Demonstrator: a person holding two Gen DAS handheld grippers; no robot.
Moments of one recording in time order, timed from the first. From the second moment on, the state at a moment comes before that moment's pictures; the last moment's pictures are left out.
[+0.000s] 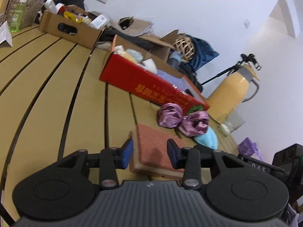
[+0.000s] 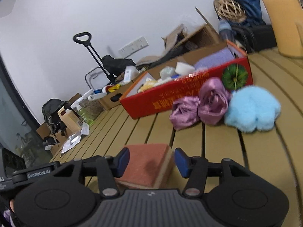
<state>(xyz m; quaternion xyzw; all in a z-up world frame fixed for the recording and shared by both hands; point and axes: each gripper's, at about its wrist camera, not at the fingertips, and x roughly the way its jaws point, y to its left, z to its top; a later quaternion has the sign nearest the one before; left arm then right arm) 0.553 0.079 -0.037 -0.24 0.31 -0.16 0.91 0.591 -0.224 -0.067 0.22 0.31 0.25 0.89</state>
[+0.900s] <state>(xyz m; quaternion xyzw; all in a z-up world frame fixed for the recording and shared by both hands) 0.493 0.006 0.032 -0.22 0.26 -0.20 0.92 0.525 -0.260 -0.023 0.25 0.26 0.23 0.91</state>
